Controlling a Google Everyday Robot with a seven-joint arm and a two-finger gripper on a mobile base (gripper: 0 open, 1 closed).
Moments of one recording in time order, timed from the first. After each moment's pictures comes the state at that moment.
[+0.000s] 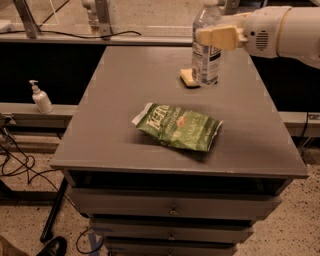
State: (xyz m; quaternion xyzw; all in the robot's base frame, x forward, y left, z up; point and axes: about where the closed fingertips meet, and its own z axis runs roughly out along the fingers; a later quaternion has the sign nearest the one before) arm 0.627 -0.121 1.039 -0.33 0.70 0.24 0.59
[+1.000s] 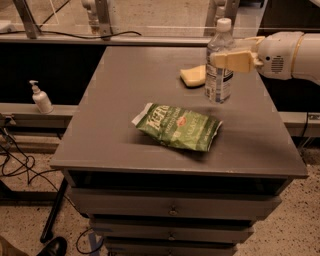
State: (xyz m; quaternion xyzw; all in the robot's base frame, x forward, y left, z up) arm 0.613 -0.160 0.992 -0.34 0.71 0.24 0.57
